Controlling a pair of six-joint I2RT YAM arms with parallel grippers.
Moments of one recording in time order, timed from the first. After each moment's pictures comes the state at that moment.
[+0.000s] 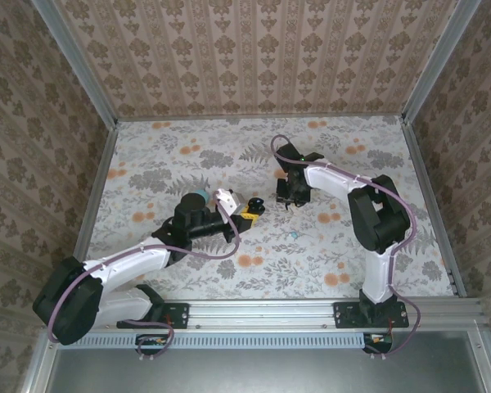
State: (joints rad) left arm -0.75 1.17 0.49 0.42 0.49 0.05; right arm 0.46 1.96 1.41 -0.78 -0.01 0.59
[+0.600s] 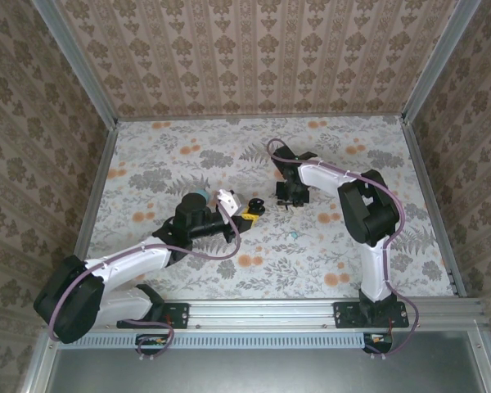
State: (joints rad) left arm -0.75 1.18 0.49 0.41 0.49 0.09; right arm 0.46 2.06 1.47 -0.83 0.02 0.57
